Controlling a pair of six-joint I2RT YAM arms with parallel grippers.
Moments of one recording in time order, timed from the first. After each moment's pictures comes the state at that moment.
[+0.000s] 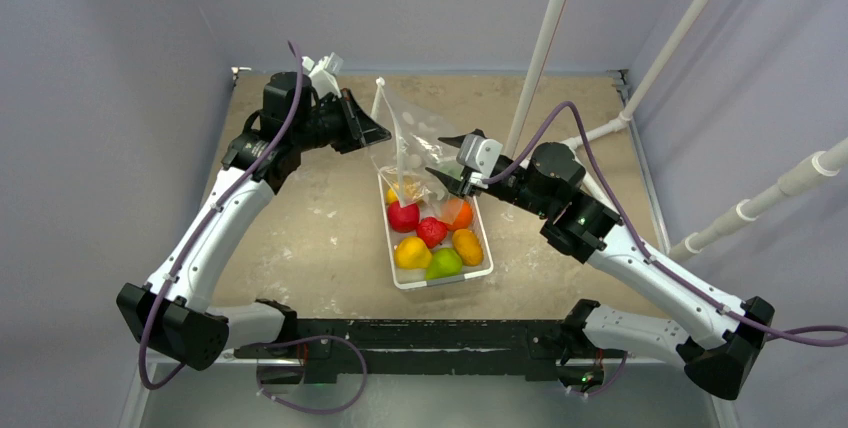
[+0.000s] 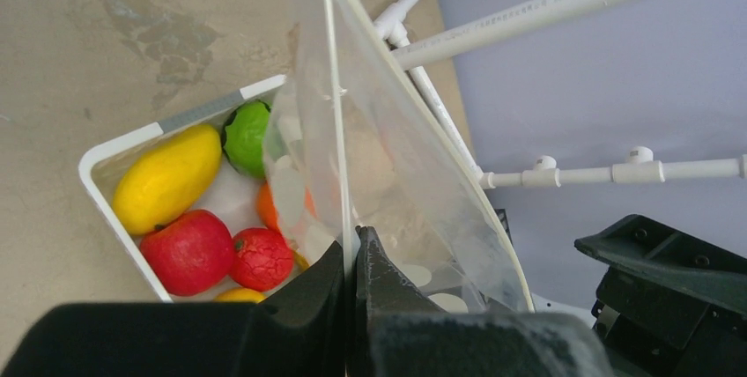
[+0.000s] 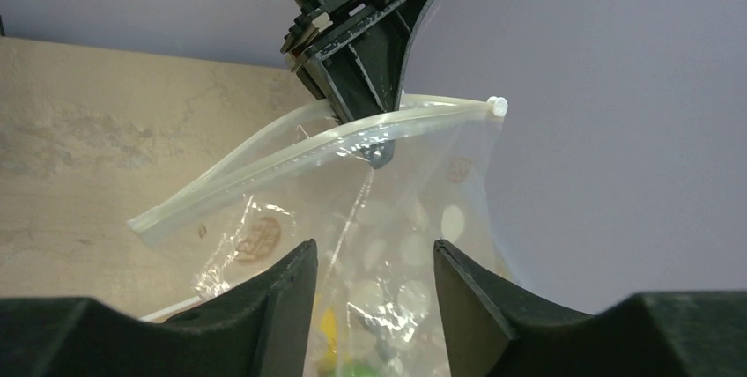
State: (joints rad) left arm -0.36 1.25 1.33 -0.50 0.44 -0.70; right arm 0.81 1.02 1.01 0.03 -0.26 -0.46
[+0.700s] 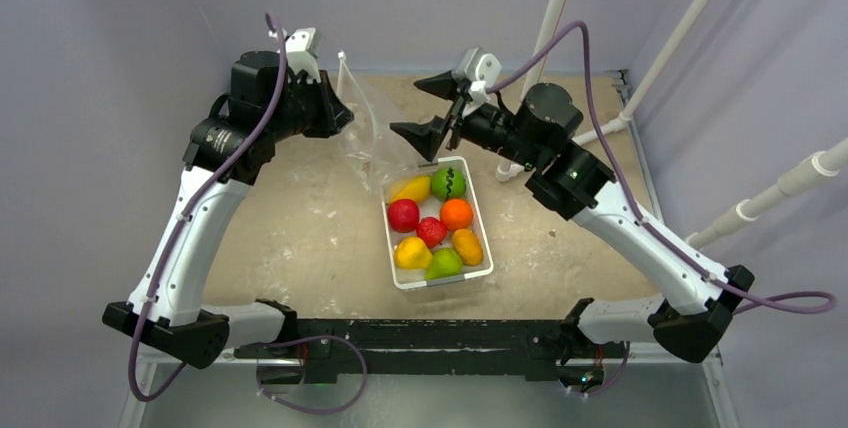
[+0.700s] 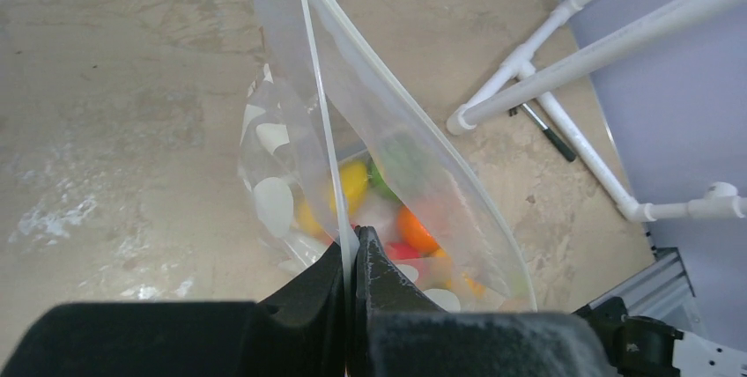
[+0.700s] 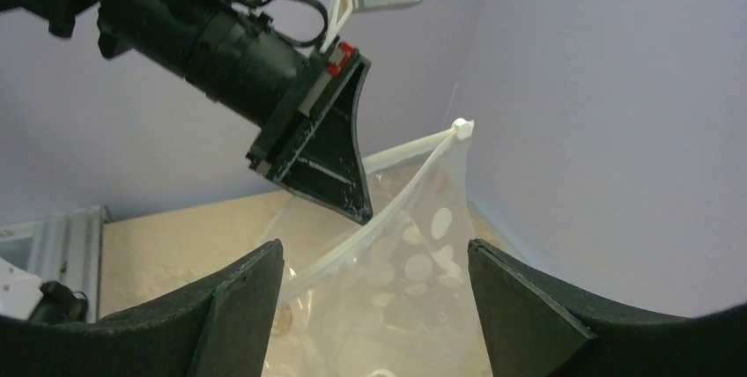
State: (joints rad) left arm -0.36 1.26 1.66 -0.83 0.17 -0.37; right arm 0.81 1.25 1.43 -0.03 -0.28 -0.14
